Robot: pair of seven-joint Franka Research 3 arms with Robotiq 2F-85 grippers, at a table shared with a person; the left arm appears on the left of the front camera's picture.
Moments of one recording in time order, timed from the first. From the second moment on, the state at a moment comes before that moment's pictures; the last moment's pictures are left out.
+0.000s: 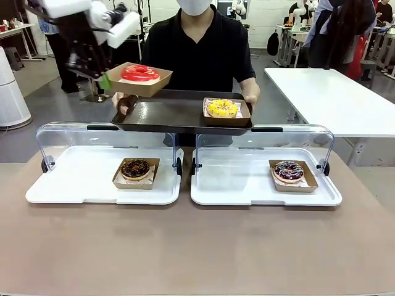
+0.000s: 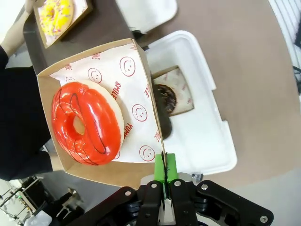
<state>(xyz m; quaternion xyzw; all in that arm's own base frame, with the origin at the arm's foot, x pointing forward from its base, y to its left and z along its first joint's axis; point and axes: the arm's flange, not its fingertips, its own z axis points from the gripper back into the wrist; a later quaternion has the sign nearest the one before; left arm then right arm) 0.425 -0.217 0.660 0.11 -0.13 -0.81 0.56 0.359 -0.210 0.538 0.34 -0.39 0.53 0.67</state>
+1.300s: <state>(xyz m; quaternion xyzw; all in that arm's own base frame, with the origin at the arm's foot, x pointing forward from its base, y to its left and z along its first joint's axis) 0.539 -0.234 0.562 0.06 -0.08 -0.78 0.62 0.359 -0.210 0.538 0.34 -0.39 0.53 0.67</state>
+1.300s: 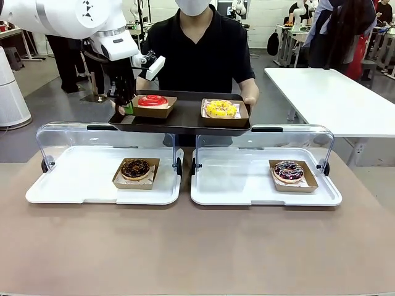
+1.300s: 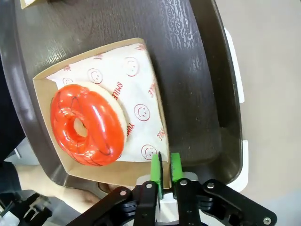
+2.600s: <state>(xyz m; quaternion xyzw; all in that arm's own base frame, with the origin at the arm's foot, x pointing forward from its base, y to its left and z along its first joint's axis) 0.535 -0.235 0.575 0.06 -0.07 -0.78 0.62 0.359 -0.210 0.538 0.34 -0.39 0.53 0.67</state>
